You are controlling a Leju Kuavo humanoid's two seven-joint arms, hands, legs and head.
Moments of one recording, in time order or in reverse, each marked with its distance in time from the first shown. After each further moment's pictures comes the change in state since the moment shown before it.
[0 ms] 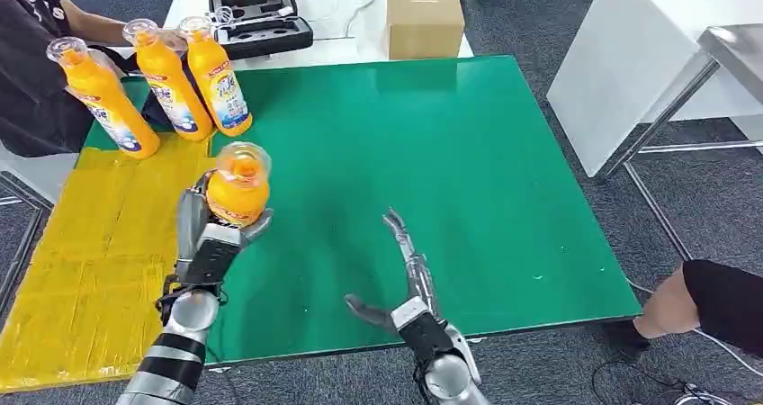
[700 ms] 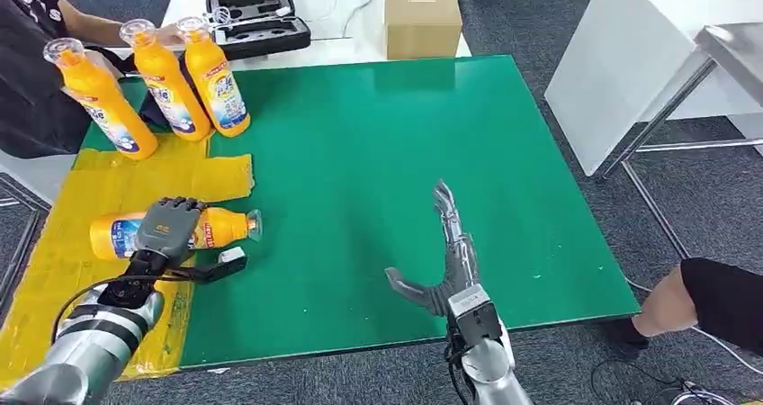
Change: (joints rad) left arm -0.294 0.308 -0.159 0.658 -0.885 0.073 0.483; right arm -0.017 -0.063 -0.050 -0.113 -0.108 0.036 -0.027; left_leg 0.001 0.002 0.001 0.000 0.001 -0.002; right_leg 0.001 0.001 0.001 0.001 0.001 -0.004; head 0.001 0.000
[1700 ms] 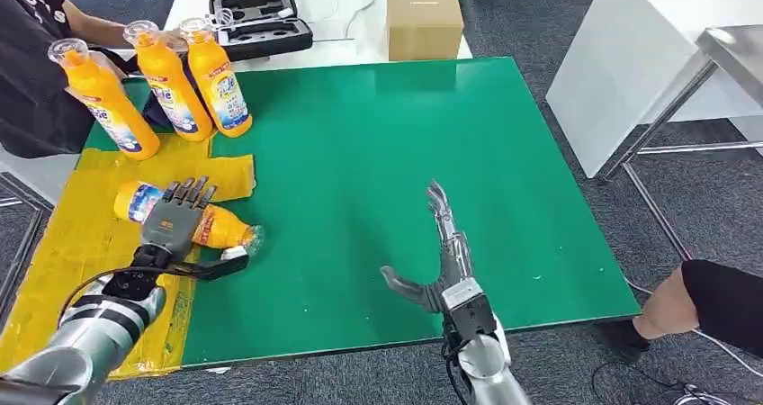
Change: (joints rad) left arm -0.050 -0.015 -0.046 0.094 0.070 0.016 -0.039; right arm -0.022 0.008 0.003 0.044 -0.005 0.006 0.018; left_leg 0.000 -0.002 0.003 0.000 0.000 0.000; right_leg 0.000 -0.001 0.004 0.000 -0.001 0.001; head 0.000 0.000
